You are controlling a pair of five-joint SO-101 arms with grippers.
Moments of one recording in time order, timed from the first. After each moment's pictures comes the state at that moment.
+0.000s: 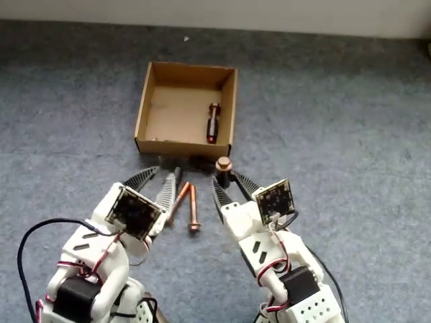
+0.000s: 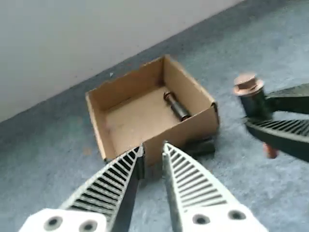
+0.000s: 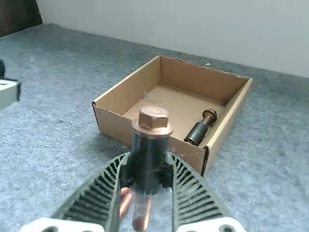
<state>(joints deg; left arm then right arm) 14.4 -102.2 71.5 61.4 -11.1 -31.9 -102.5 96.0 27.6 0.9</state>
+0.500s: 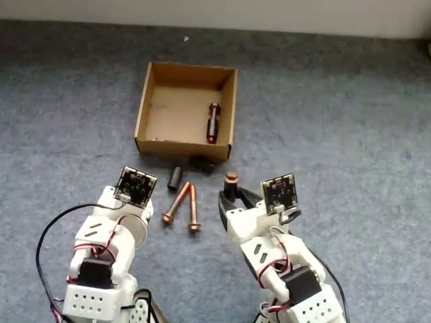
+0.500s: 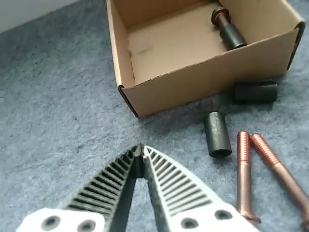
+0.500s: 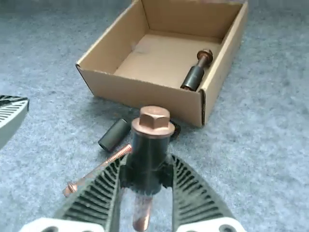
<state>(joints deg) 0.7 -101.8 95.8 48.4 -11.4 -31.6 -102.5 92.0 41.7 -8.8</state>
